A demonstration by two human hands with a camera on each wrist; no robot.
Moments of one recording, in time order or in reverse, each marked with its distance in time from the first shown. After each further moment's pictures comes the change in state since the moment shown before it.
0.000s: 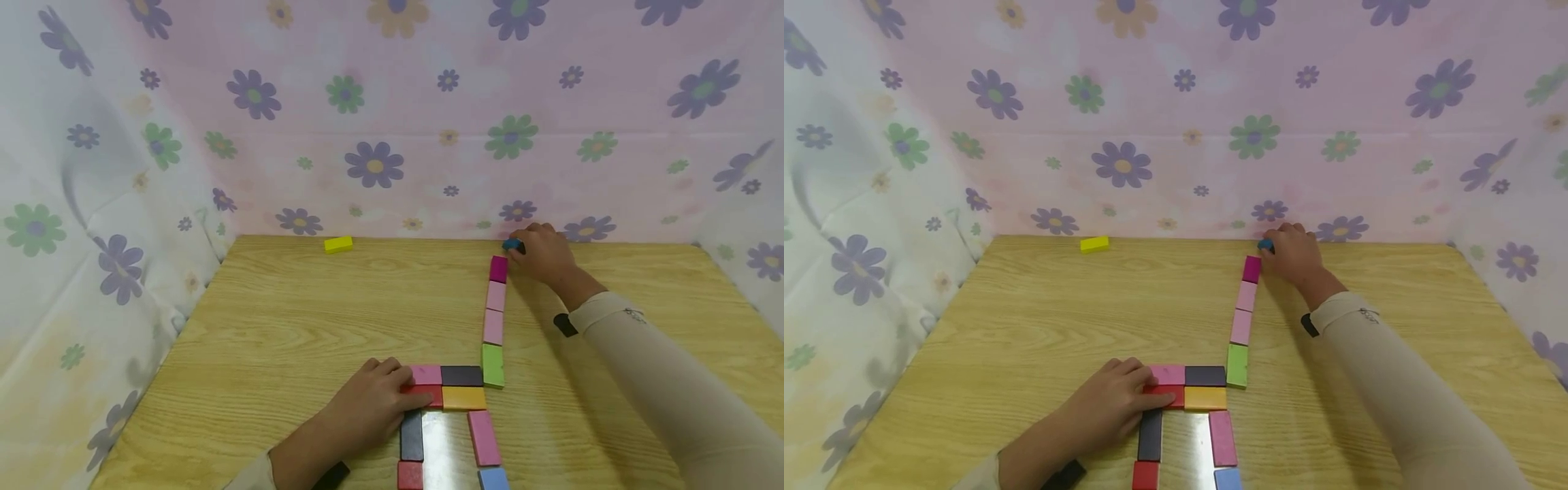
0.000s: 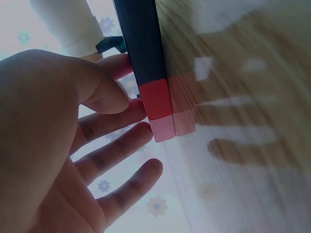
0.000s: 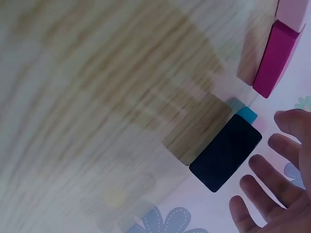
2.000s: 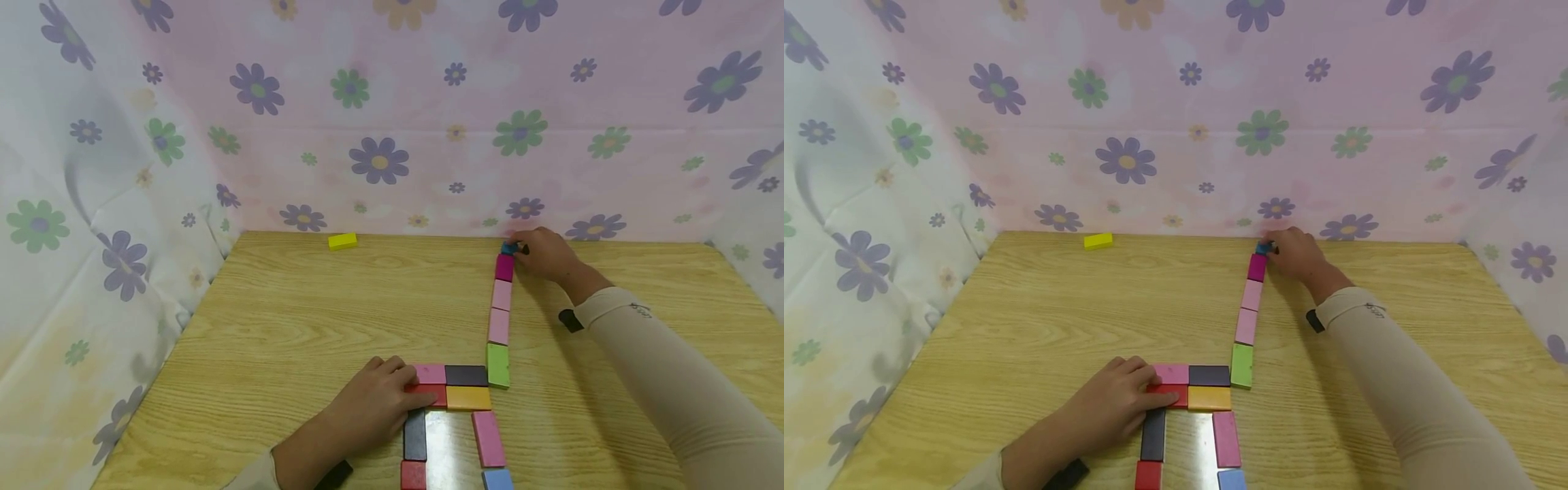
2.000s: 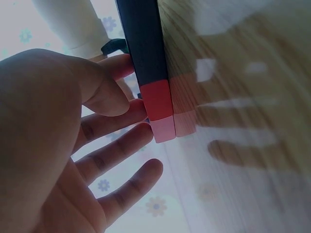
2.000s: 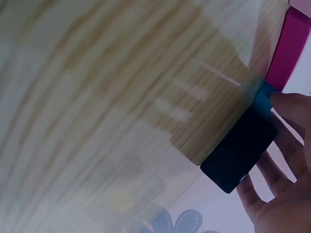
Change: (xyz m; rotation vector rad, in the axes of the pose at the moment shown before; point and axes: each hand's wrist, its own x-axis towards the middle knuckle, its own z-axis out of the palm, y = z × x) left_hand 0.002 -0.001 0.000 0.011 -0.031 -0.011; right_hand 0.012 0.008 0.007 0.111 -0.126 -0.083
